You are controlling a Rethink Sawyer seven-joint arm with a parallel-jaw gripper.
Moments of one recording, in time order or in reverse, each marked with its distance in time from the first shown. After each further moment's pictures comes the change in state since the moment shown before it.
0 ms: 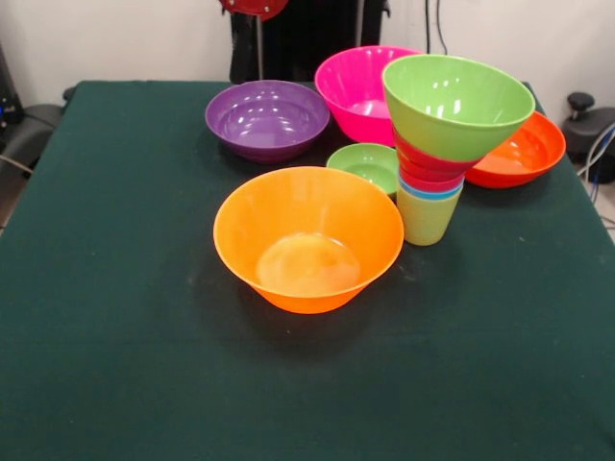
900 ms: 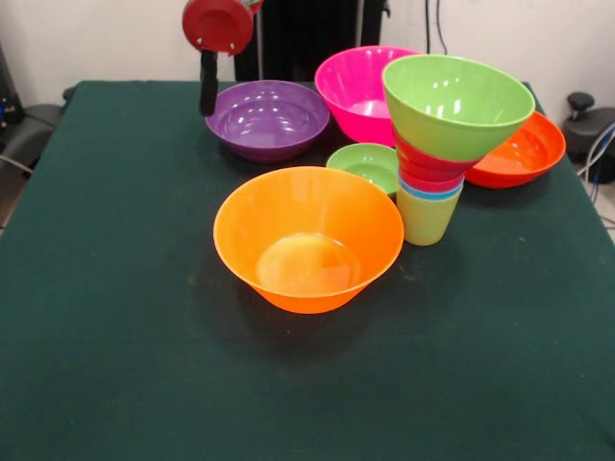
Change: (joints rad) arm -0.138 -0.059 0.186 0.102 -0.176 -0.185 0.000
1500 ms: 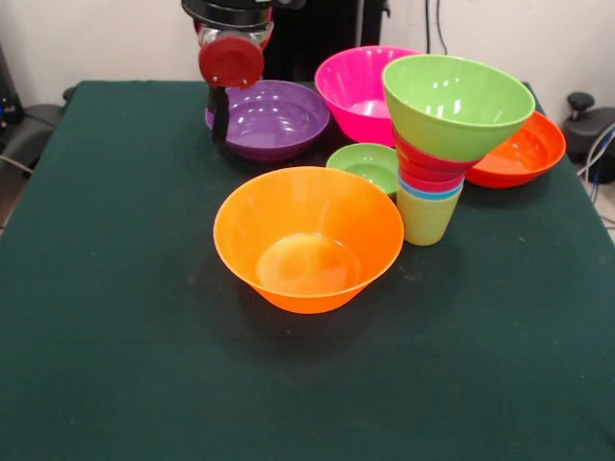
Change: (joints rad) arm -0.064 -0.002 0.107 0.078 -0.104 -0.089 0.000
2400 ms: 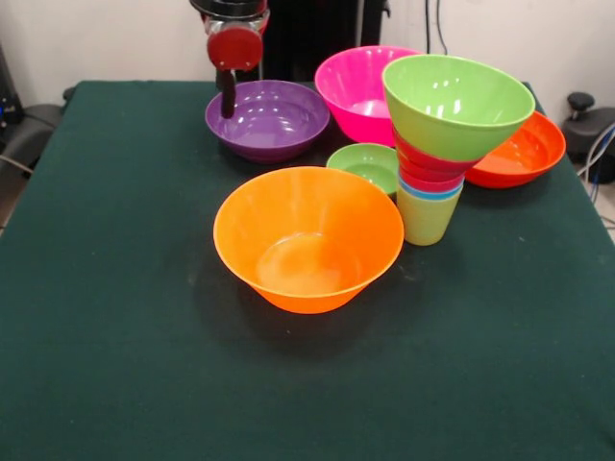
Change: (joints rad) arm -0.128 -0.083 0.102 0.229 -0.121 -0.089 0.000
